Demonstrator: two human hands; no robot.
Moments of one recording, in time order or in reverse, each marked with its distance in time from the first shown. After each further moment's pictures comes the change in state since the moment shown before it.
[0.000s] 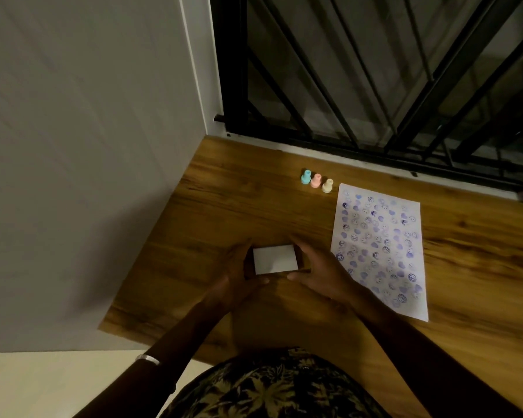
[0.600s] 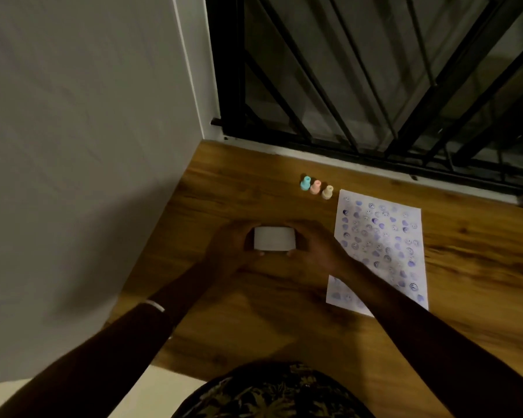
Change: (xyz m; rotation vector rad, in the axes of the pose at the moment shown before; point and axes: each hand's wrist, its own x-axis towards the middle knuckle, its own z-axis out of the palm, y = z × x) left_hand 0.071 0.026 -0.040 0.155 -0.038 0.203; right_hand 0.060 0.002 -0.028 -0.102 0.055 -0.134
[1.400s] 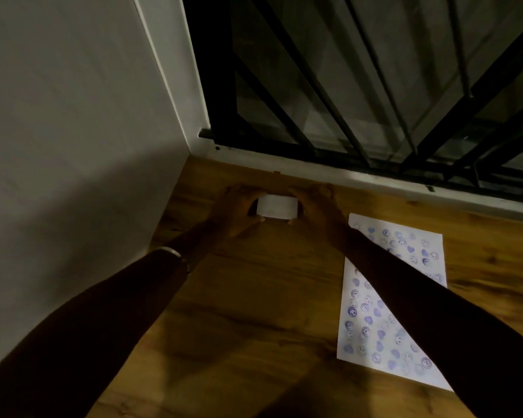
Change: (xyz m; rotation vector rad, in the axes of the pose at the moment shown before) left_hand 0.174 -0.026 -0.042 0.383 -0.054 0.125; right_hand 0.144 0.035 -0.052 -0.340 0.087 0.061
